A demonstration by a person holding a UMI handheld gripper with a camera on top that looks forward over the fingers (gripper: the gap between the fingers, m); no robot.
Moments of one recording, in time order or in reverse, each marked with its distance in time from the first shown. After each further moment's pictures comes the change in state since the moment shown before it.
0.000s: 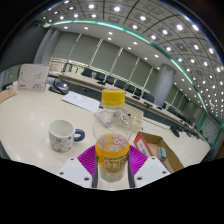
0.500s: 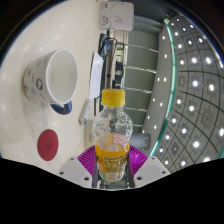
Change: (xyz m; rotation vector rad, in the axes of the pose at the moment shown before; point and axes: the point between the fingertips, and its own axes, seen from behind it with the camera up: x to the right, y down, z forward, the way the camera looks) arm 0.016 -0.080 0.082 0.081 0.353 -1.224
